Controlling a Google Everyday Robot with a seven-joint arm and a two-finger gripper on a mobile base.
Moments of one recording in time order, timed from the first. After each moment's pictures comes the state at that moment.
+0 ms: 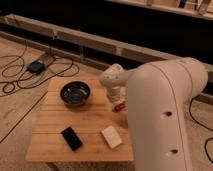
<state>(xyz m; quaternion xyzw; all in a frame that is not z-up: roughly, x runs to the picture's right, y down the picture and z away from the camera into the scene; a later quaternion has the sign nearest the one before) 0.084 0.106 0.877 -0.26 0.21 0.38 0.86</state>
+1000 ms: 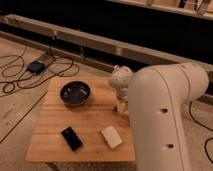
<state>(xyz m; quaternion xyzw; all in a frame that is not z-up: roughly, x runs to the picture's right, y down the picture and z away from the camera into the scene) 0.140 0.106 0.916 -0.26 0.20 0.27 0.90</state>
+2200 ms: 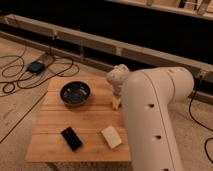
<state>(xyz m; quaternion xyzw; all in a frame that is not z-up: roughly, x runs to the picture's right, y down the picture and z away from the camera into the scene) 0.112 0.084 0.963 -0.26 0.15 0.26 0.92</state>
